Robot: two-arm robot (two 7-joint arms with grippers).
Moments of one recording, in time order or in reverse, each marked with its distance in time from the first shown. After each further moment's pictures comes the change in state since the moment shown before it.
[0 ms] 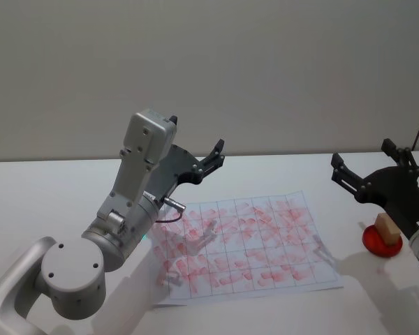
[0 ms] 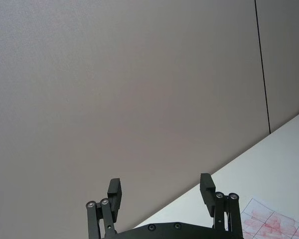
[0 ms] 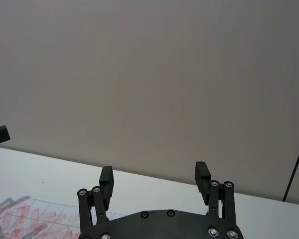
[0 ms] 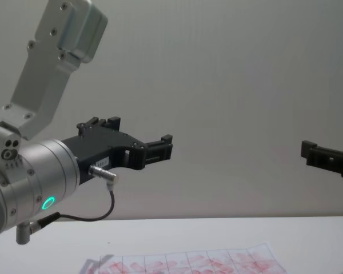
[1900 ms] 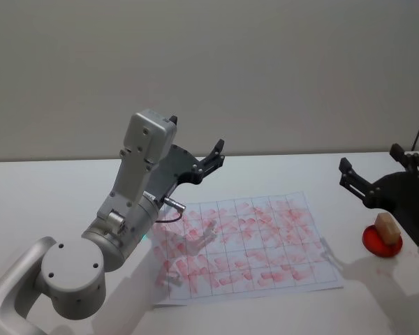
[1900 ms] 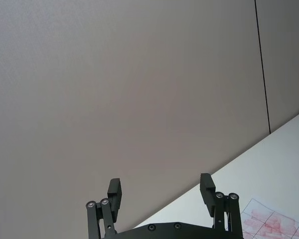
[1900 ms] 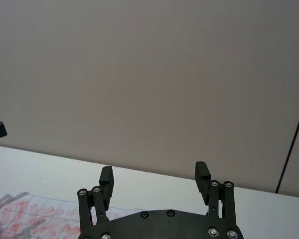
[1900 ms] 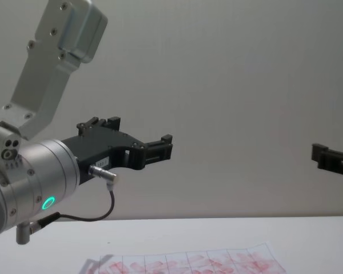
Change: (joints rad) left arm 0.000 0.000 0.000 0.000 0.000 0.000 0.000; right arm -0.031 0.019 0.014 -0.025 0.021 0.001 -0.009
